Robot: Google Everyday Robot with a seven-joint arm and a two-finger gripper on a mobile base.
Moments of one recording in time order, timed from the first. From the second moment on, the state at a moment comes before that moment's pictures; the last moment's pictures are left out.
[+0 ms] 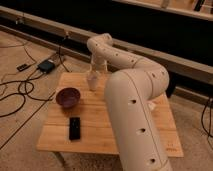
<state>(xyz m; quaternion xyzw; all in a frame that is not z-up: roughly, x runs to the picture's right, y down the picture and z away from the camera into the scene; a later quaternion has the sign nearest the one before) -0.033 -0.083 0.934 -0.21 0.16 0.68 0.68</state>
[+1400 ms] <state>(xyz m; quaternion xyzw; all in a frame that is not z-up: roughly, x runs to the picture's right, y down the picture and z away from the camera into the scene) -0.036 -0.069 0.941 -0.24 0.16 0.67 0.68</state>
